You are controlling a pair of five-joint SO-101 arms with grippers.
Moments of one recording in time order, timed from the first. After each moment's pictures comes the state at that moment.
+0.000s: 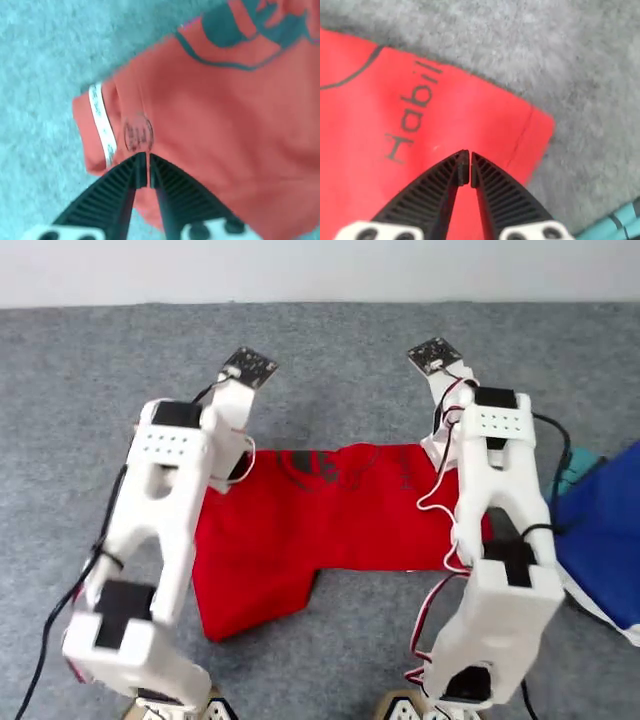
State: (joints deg) left arm 3.3 10.2 2.9 78.4 -13.5; right arm 2.7 24.1 -8.0 65.0 32.4
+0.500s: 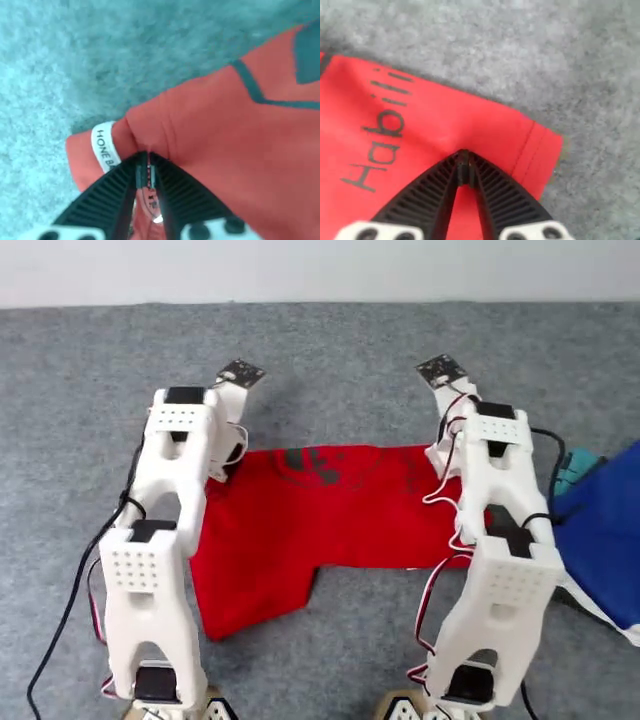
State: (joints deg) left arm -2.8 44.4 -25.5 83.5 -15.4; right arm 6.9 35.3 -11.9 58.5 32.3
